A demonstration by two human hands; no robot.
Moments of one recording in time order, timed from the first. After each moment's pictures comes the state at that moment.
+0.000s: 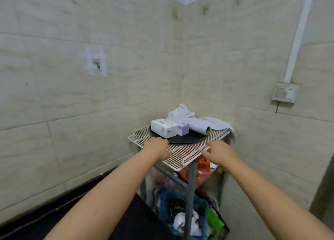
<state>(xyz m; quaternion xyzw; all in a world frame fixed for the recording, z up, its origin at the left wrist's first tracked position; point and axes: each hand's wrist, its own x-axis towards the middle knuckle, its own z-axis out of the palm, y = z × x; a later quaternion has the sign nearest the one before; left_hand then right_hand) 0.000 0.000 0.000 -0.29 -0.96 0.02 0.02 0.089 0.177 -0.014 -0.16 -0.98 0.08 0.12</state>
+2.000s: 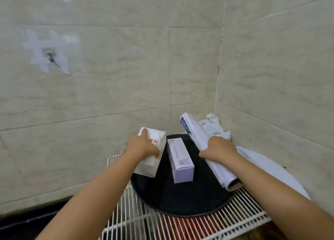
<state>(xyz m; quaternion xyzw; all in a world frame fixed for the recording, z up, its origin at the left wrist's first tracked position) -0.276 0.160 -0.012 0.13 -0.98 -0.17 0.01 -0.264 0.378 -0.010 -0.01 -0.99 0.14 0.02</state>
